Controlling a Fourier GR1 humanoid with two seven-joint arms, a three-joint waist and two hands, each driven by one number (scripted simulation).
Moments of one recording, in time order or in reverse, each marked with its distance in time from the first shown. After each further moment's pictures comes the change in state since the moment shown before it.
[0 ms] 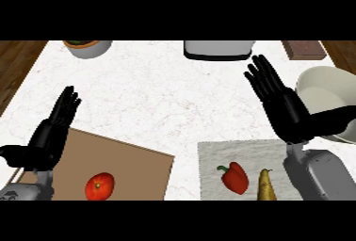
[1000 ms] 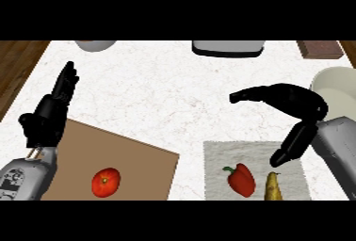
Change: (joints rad) left arm -0.165 0.022 -0.032 -0.025 -0.160 0.135 0.185; right arm -0.214 -0.233 0.083 0.312 0.062 0.874 -0.437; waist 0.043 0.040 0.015
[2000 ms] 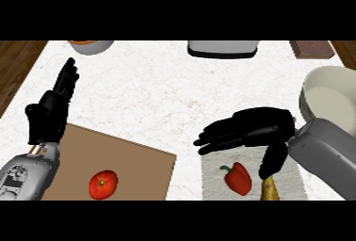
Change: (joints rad) left arm -0.029 -0.016 0.003 -0.007 -0.043 0.025 0.079; right arm -0.162 -0.149 0.464 -0.153 0.640 -0.237 -0.268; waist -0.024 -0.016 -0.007
